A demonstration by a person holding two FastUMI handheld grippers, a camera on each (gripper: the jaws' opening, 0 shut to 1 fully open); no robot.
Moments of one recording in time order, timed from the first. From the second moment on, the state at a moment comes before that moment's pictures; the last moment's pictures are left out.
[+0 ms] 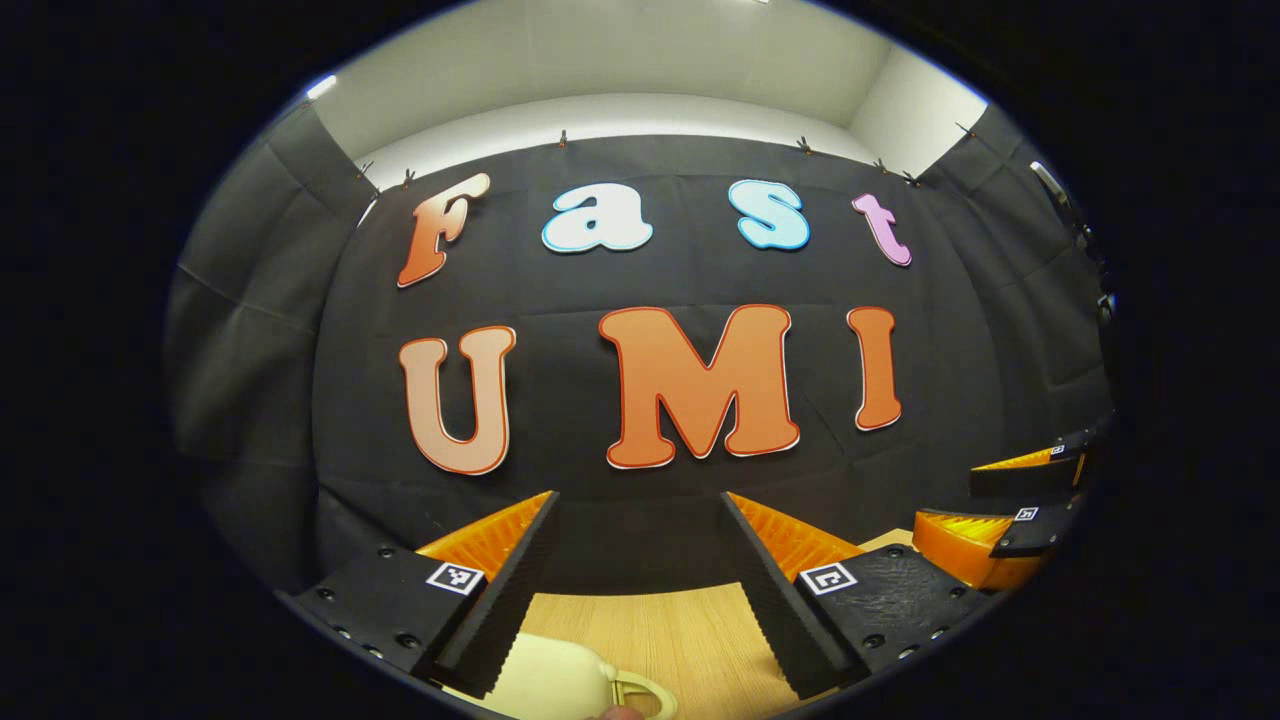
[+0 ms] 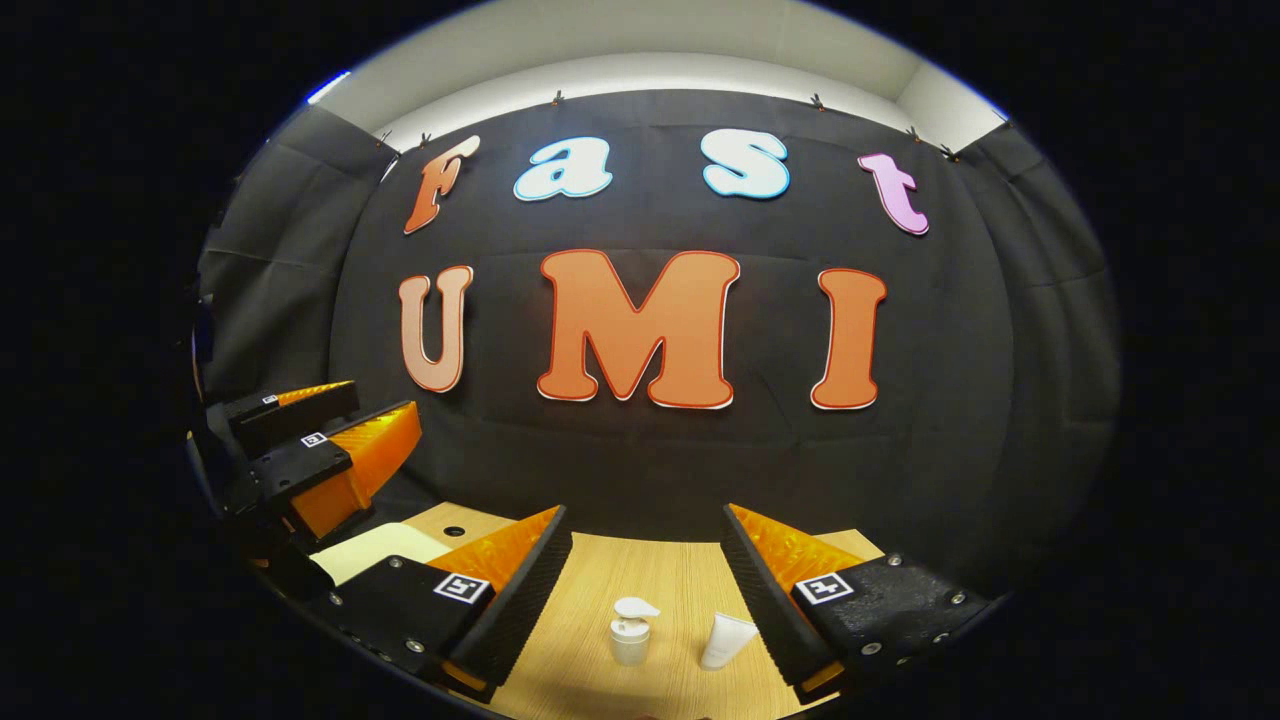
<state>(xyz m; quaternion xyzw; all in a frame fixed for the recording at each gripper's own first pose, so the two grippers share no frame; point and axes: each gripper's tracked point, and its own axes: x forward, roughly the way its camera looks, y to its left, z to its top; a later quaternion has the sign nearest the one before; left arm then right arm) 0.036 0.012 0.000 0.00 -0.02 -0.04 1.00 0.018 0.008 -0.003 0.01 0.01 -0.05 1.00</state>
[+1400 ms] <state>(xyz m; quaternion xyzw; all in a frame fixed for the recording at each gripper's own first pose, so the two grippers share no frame) 0.007 -0.009 -0.236 0.31 0.18 -0.14 0.92 0.028 -0.045 -0.015 -0.02 0.02 -0.07 1.00</state>
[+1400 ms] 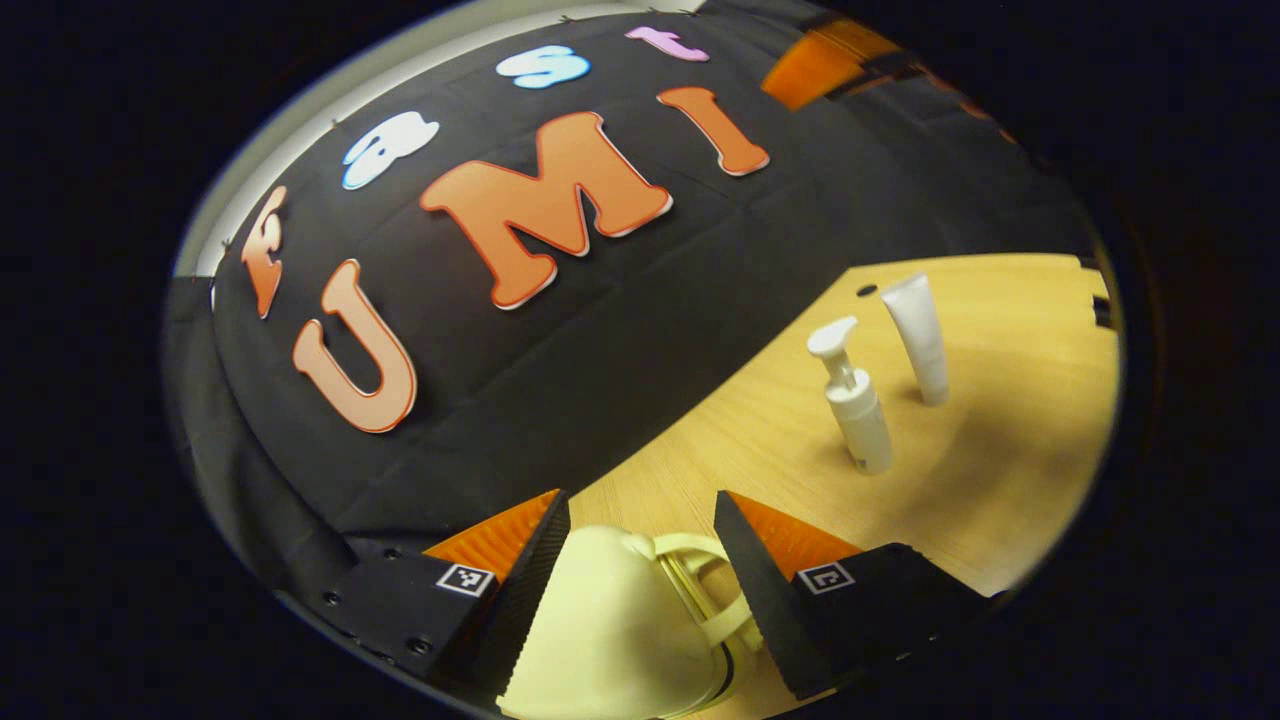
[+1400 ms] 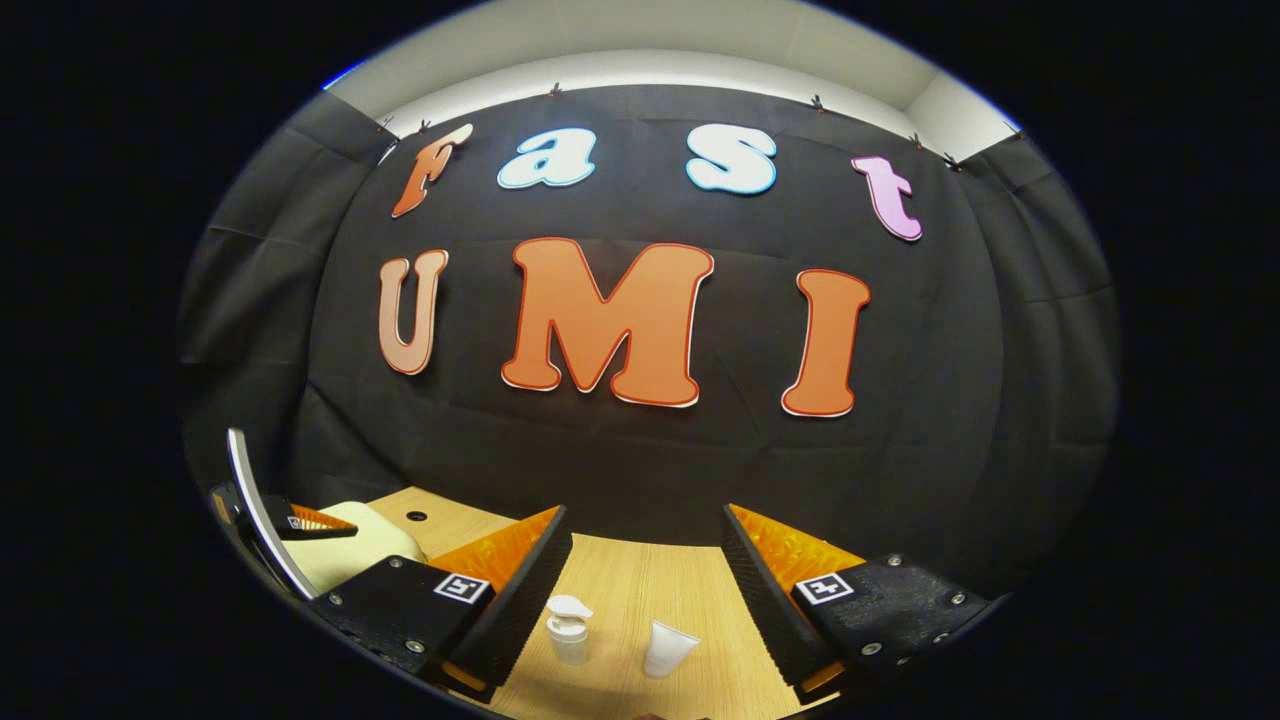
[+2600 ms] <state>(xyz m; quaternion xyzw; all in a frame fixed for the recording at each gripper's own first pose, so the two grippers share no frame) -0.007 0.000 -0.351 0.53 0.24 -0.16 0.80 0.023 -0.052 -0.029 -0.02 0.03 -0.08 1.00</state>
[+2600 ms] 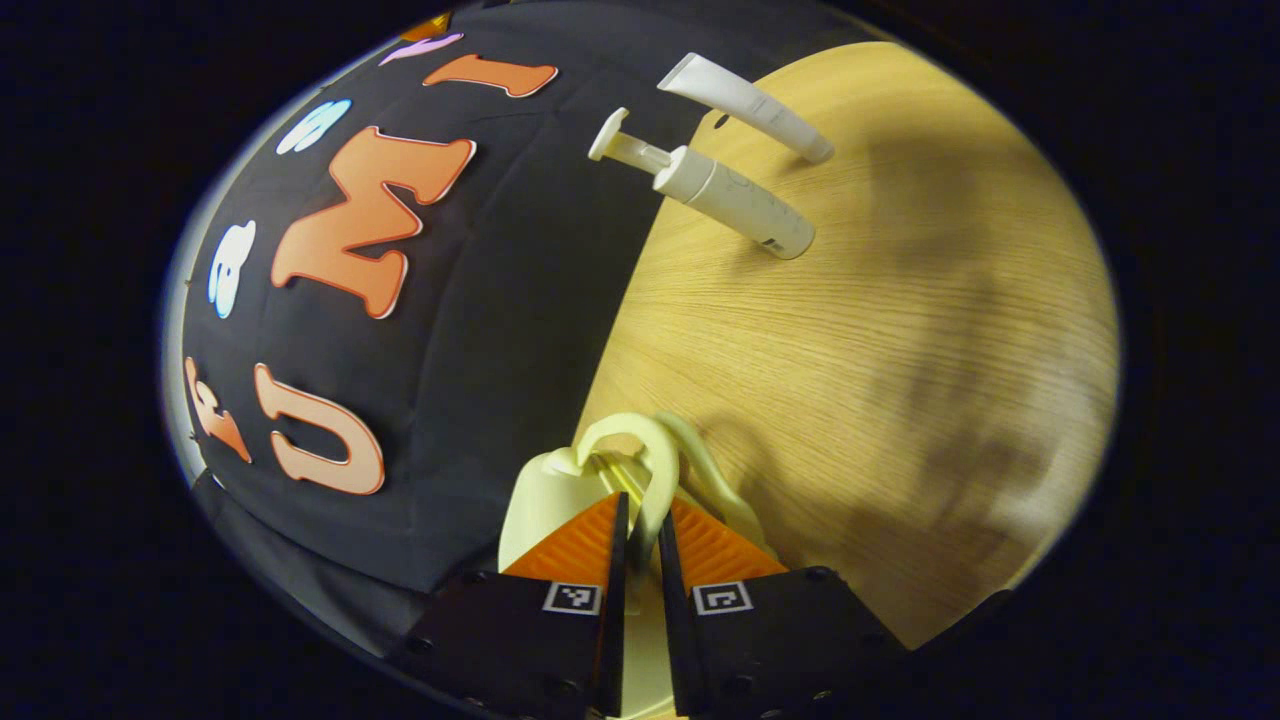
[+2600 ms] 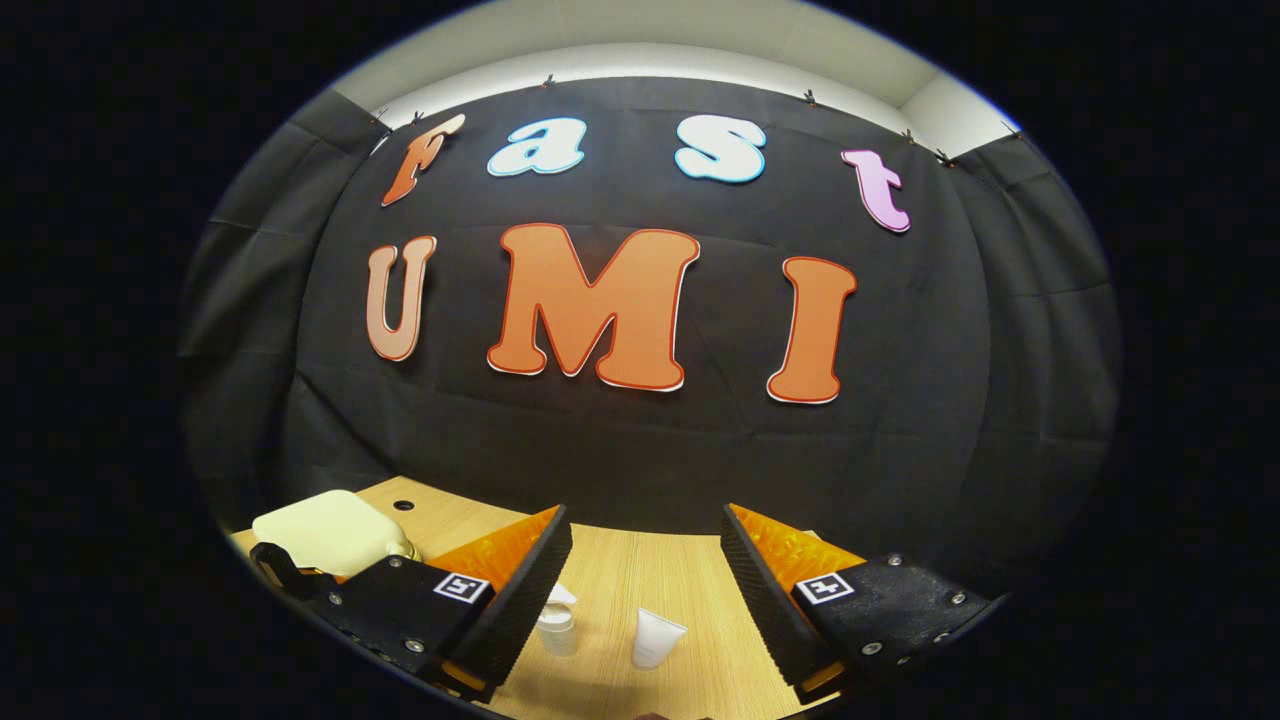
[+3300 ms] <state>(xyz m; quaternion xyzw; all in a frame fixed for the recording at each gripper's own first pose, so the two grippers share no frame) 0.013 0.025 -0.267 0.37 0.22 -0.12 0.90 0.029 -0.036 -0.040 -0.03 0.05 -0.08 0.99</state>
